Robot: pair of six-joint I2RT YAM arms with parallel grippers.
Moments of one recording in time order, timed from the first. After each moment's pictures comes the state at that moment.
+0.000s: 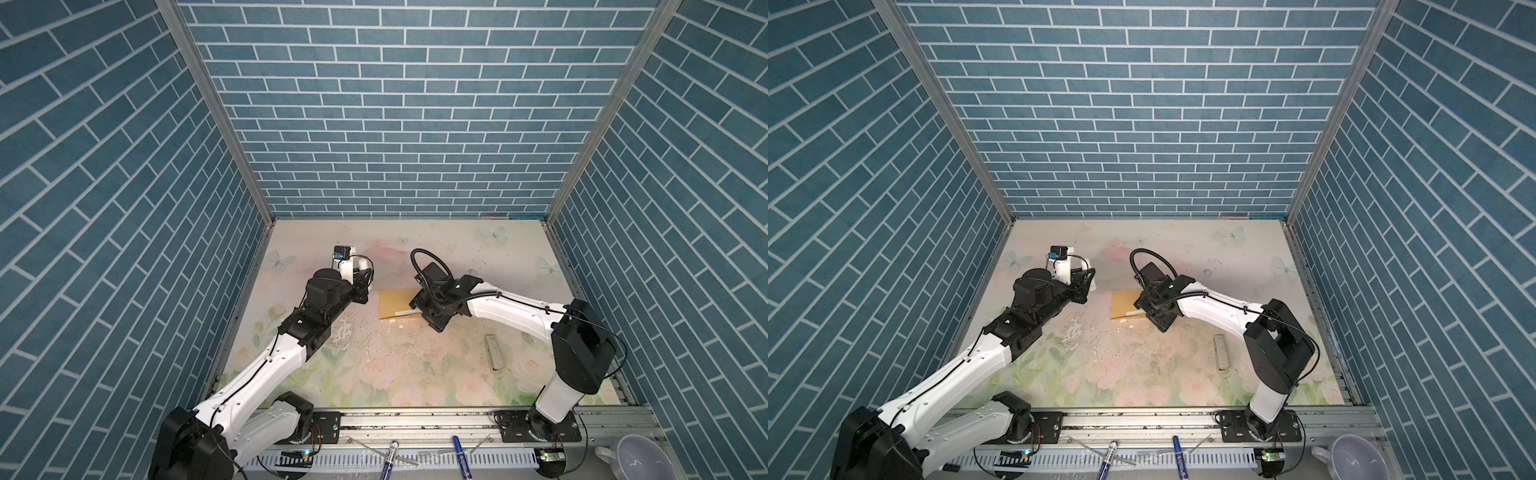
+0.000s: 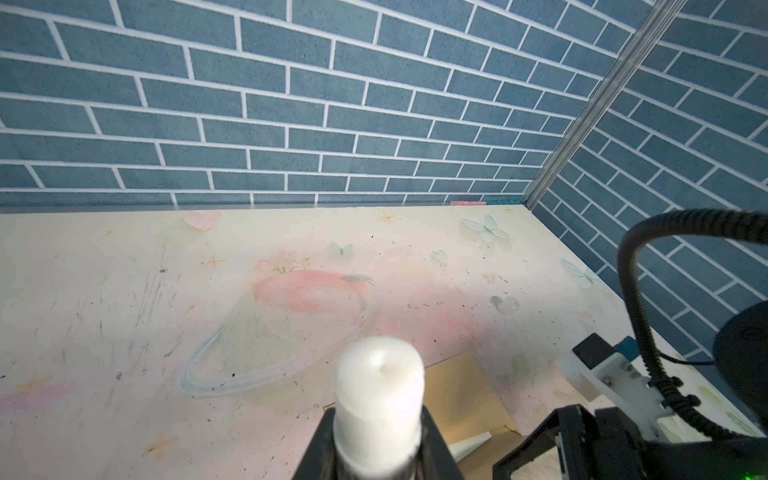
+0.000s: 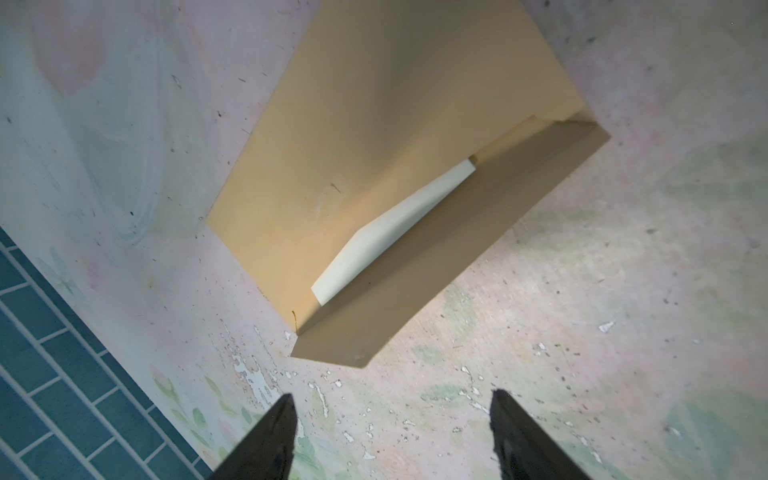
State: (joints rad) left arm -0.47 1.02 0.67 0.05 0.00 -0.28; right arm 0.88 1.72 1.22 -0.65 -0.05 1.48
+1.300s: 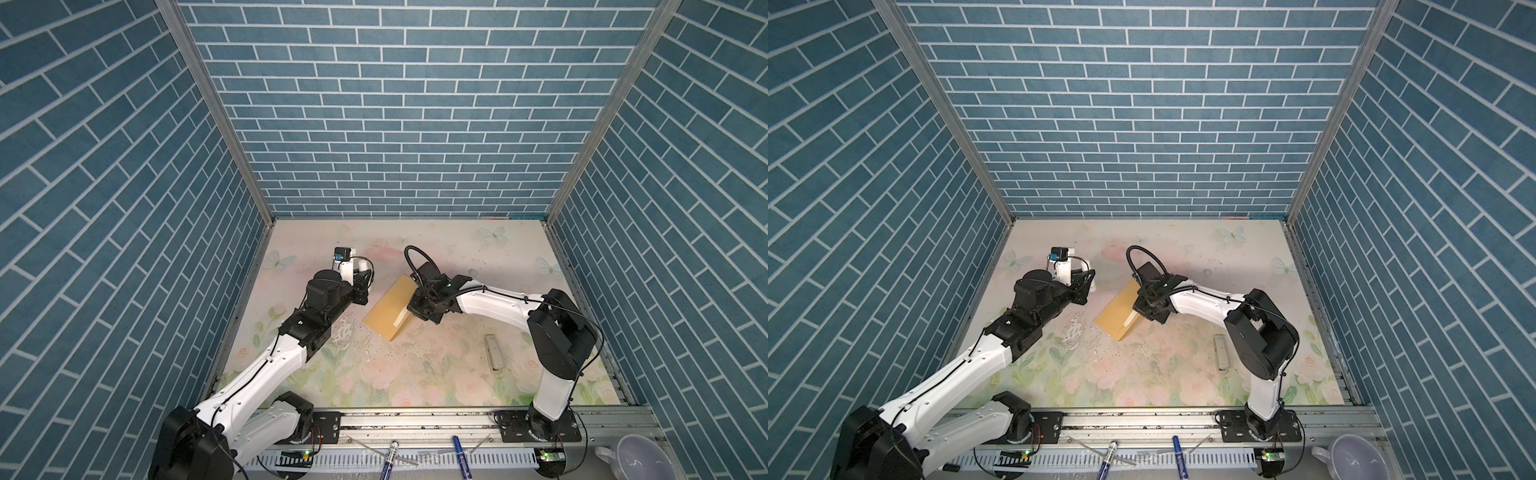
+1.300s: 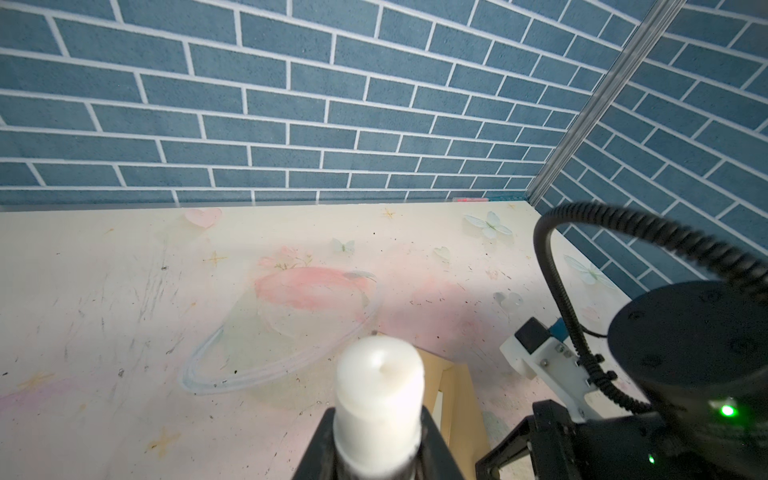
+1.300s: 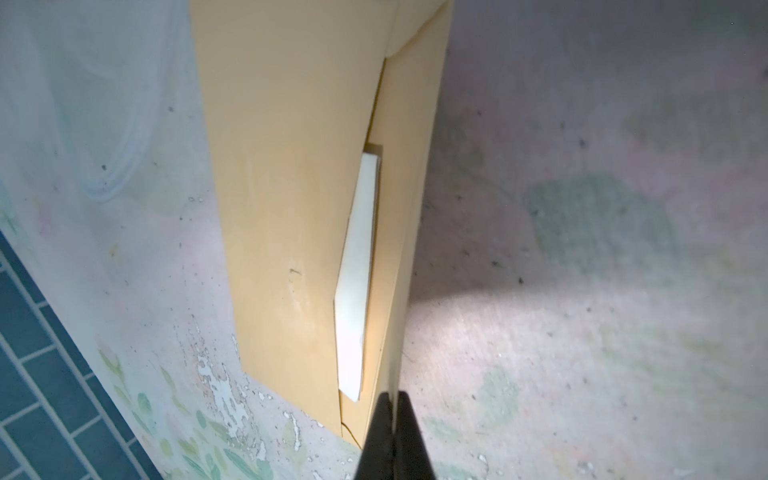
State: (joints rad) left arm -0.47 1.02 0.66 0.06 0.00 -0.28; right arm 0.83 1.81 1.23 -0.51 -0.08 1.15
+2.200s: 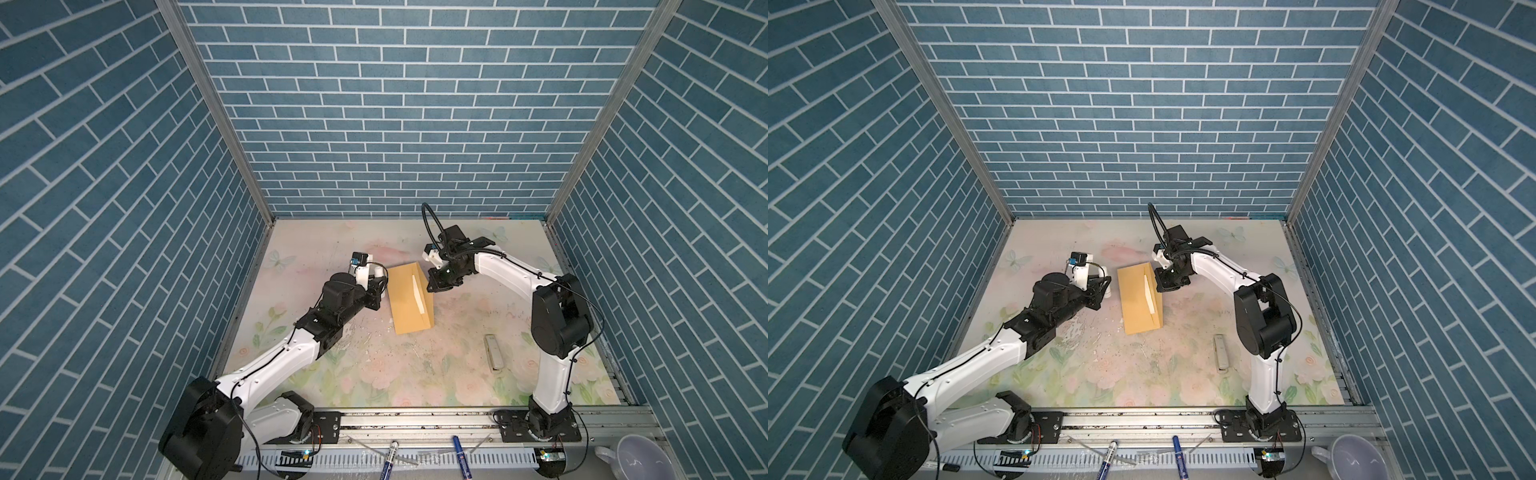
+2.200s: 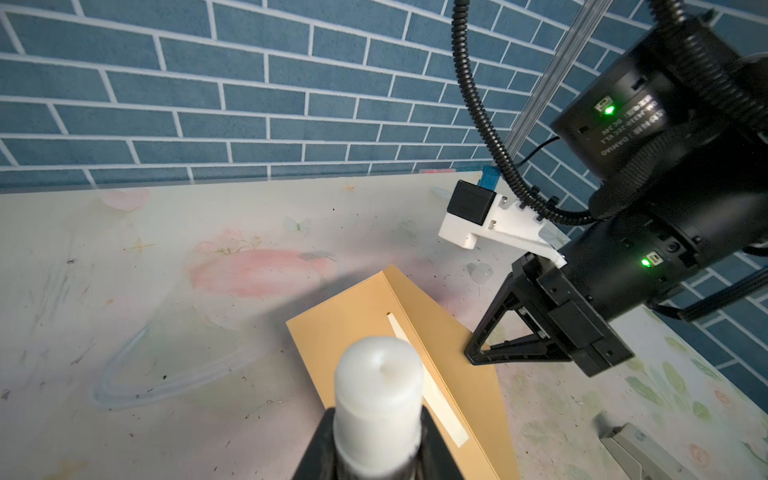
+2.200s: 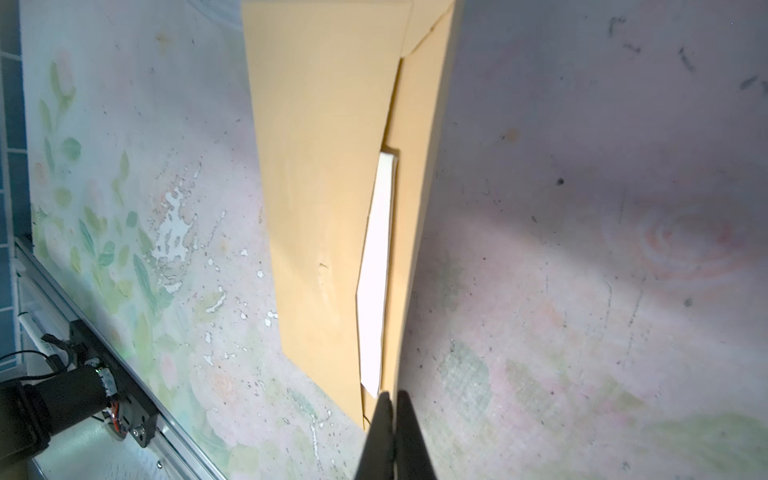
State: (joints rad) left arm -0.55 1.15 0.62 0.20 0.05 -0.28; right arm 0.56 1.95 1.56 -0.87 -0.40 0.12
